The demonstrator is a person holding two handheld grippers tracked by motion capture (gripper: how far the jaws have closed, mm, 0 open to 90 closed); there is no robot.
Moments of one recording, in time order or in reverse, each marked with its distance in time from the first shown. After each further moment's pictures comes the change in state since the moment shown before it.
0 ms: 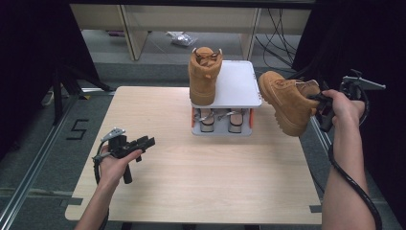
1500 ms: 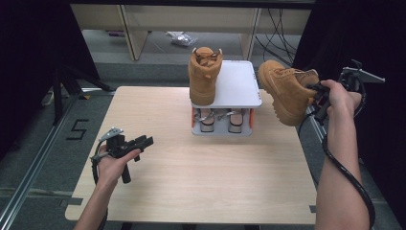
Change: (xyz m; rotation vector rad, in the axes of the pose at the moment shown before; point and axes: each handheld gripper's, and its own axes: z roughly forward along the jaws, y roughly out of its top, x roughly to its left) left arm 0.002 0.002 -0.004 -0.010 0.007 0.001; right arm 0.023 0.009 0.002 -0.088 0.038 0.036
